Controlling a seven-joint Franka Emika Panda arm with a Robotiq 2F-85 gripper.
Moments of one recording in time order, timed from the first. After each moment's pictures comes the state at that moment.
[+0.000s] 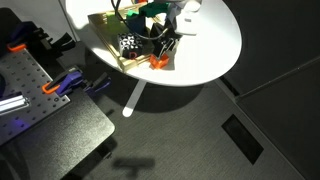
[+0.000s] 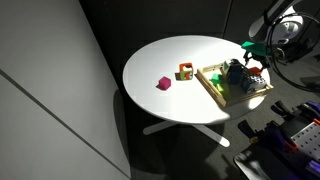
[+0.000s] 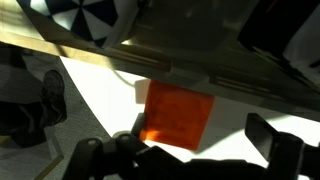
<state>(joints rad) -0.11 0.62 -0.25 -2.10 0.23 2.64 0.98</state>
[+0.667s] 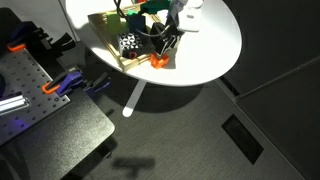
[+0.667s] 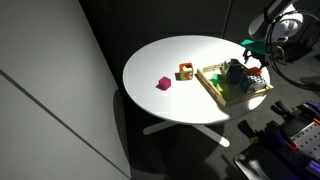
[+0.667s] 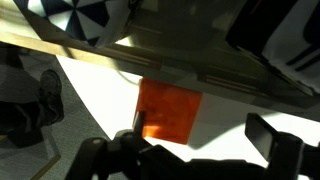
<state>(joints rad) -0.11 0.61 -0.25 -2.09 0.23 2.63 0.98</state>
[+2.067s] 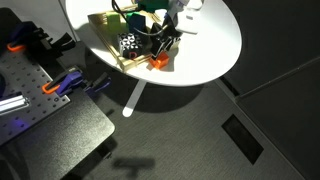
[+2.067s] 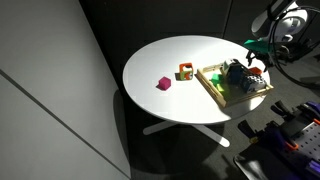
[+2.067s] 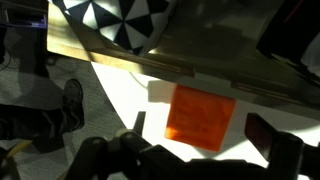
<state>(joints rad) -0.10 0.58 -0.27 -2.11 0.22 2.52 0.98</state>
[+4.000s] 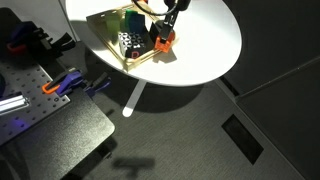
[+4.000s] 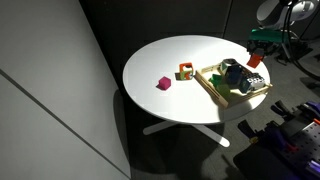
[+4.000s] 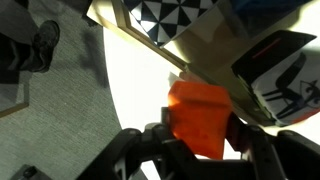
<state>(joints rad) -0.07 0.40 -0.26 -2.20 0.07 2.53 0.72</state>
